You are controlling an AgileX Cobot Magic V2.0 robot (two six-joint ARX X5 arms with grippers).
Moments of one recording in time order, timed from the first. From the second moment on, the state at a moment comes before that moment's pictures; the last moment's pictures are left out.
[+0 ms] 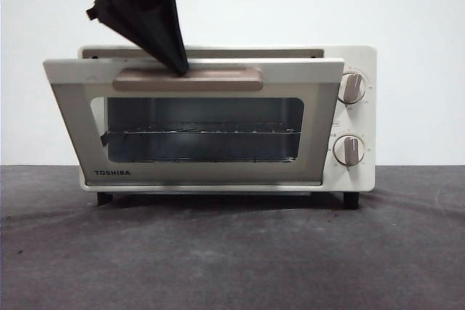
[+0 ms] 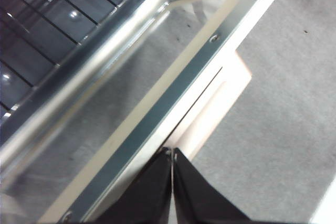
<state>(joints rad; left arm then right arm) -0.66 1.42 1.24 -0.76 0.17 0.16 0.25 0.45 0.83 -0.95 -0.34 0.17</state>
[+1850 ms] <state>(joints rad) -0.92 1.19 0.64 -0.27 -0.04 -0.35 0.25 0.46 0.83 -0.88 -0.42 0.17</state>
